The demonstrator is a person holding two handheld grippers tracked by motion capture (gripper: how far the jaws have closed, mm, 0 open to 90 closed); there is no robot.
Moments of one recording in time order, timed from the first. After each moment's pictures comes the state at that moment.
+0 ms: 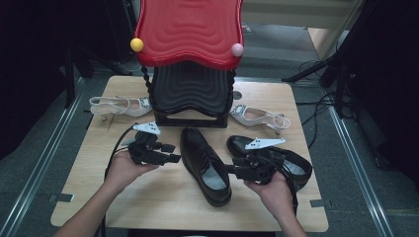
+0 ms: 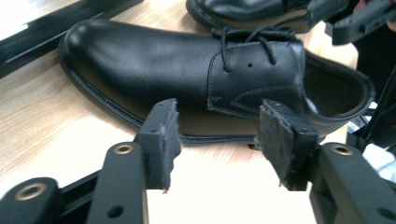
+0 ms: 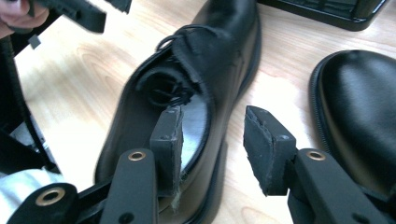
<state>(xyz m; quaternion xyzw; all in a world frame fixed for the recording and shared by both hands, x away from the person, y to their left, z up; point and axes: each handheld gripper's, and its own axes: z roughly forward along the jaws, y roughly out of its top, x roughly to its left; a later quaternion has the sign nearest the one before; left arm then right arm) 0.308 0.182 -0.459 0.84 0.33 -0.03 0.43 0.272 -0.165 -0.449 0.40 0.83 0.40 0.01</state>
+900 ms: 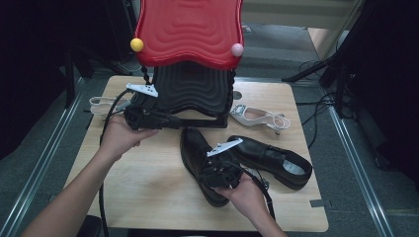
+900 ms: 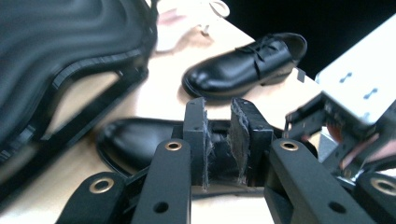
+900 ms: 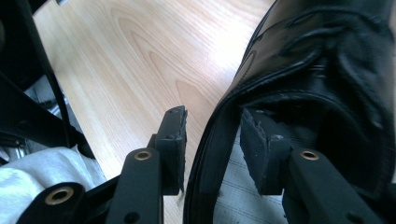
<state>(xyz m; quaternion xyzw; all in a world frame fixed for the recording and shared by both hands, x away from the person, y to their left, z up) 0.352 0.181 -0.364 0.84 0.31 -0.02 0.45 0.266 -0.084 -0.458 0.35 0.88 0.34 -0.03</state>
